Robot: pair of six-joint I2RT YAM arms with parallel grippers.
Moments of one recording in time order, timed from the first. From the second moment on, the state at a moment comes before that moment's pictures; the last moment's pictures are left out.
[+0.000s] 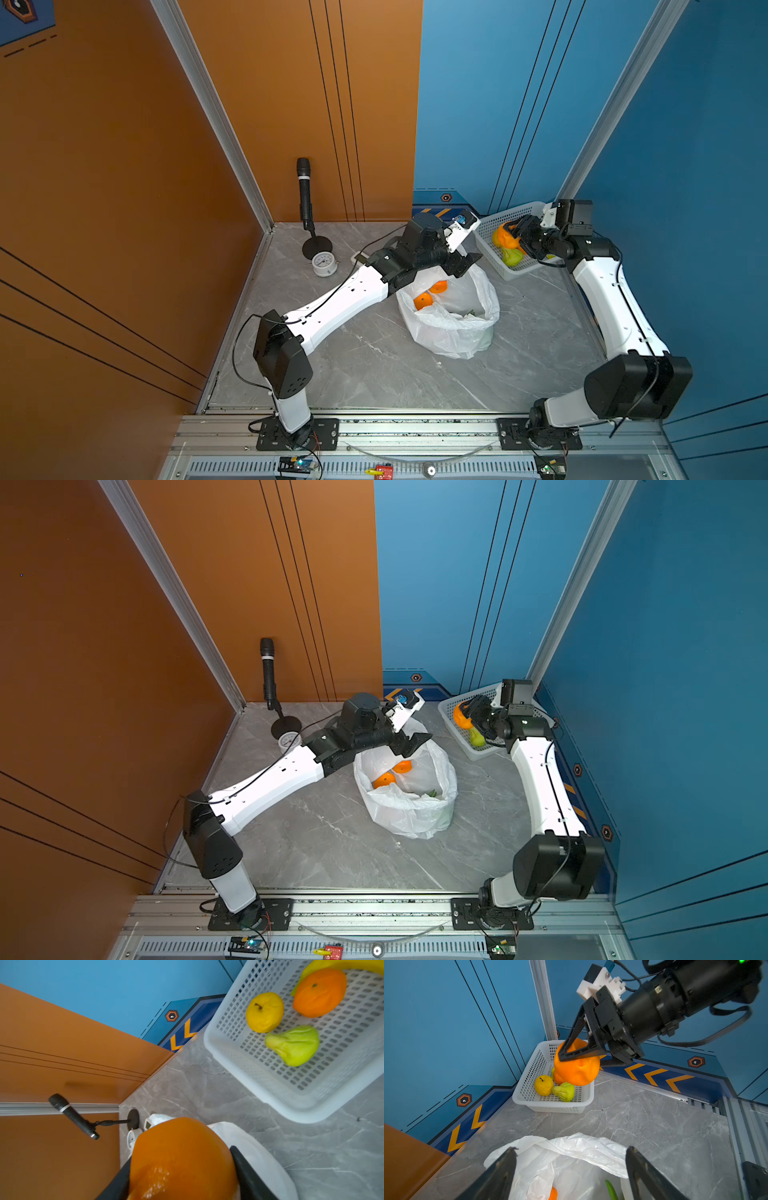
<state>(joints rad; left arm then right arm) -0.79 1.76 1.71 -0.24 0.19 0.13 -0.07 1.54 1.55 -0.68 -0.32 0.70</state>
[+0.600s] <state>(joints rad) -0.65 1.76 1.72 -0.28 0.38 0.10 -0.18 2.19 2.18 -0.94 0.00 0.46</state>
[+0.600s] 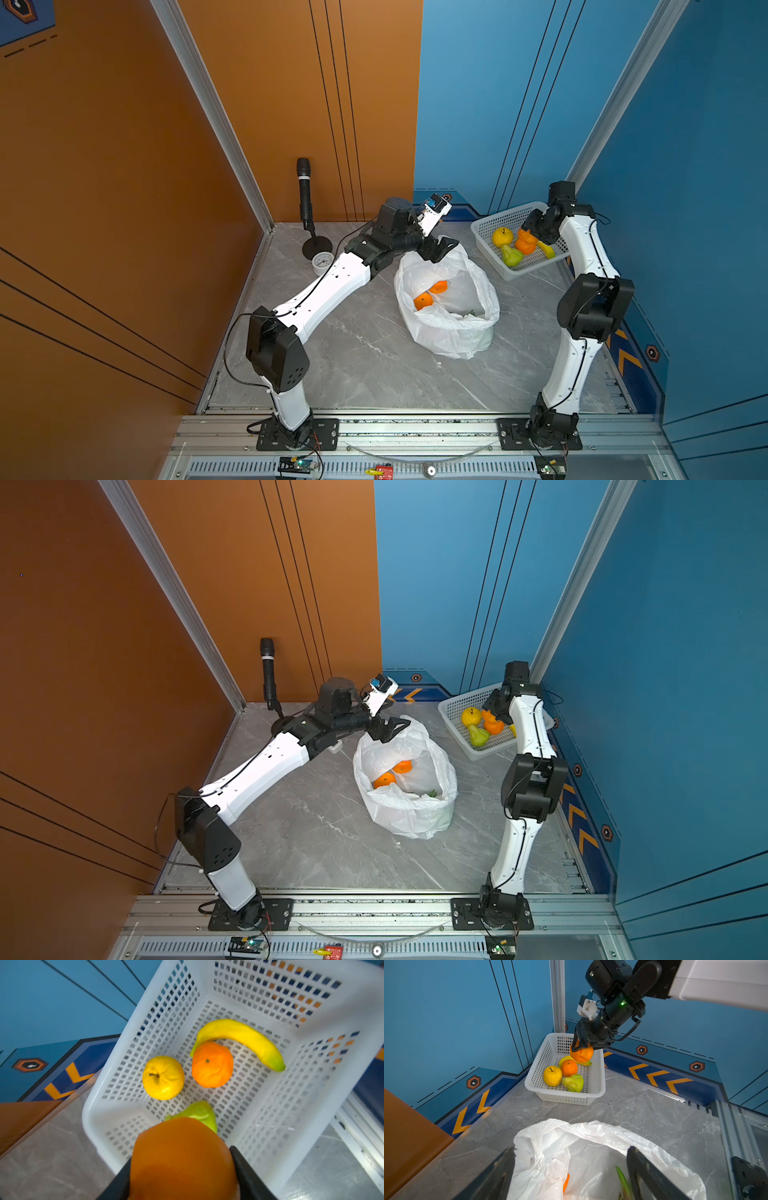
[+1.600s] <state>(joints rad) -0.77 2.14 2.20 -0.48 0.16 0.02 -0.32 2.56 2.48 -0.94 -0.04 0.49</state>
